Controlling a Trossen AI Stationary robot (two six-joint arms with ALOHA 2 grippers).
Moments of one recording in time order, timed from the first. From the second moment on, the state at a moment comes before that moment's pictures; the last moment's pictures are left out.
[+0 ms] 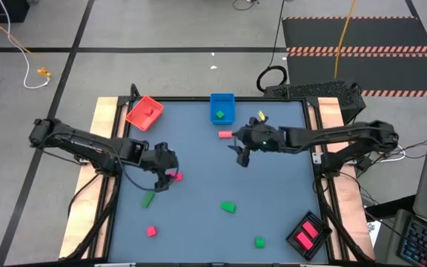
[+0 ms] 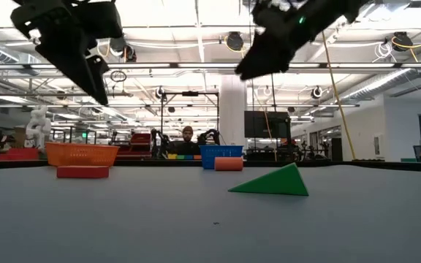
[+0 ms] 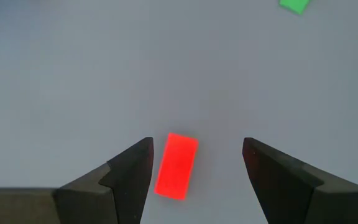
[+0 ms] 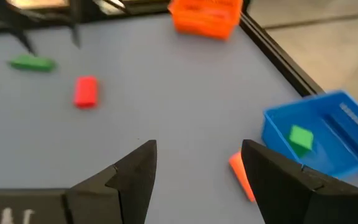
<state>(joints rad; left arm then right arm) -0.17 1.18 0.80 -0.63 -0.08 -0.25 -0.05 1.34 0.89 -0.11 0.24 0.11</state>
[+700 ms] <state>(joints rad) -0.18 1.46 0.76 -0.62 -0.14 -0.13 0.14 1.22 0.89 -0.14 0.23 0.11</state>
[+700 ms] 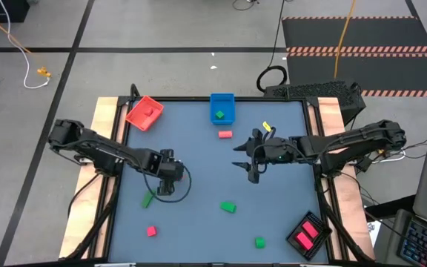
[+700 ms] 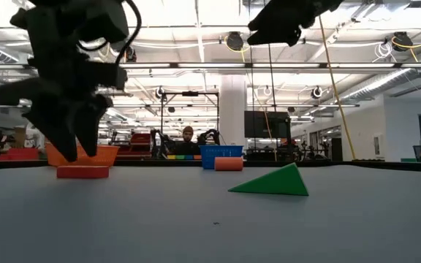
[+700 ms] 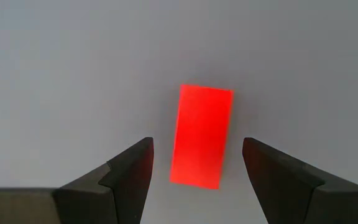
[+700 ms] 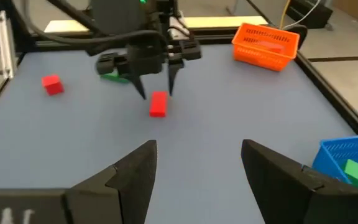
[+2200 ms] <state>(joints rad) -0.19 1.57 0.79 0.13 -0.52 0.36 0.18 1.17 0.30 0.66 0.32 0.68</state>
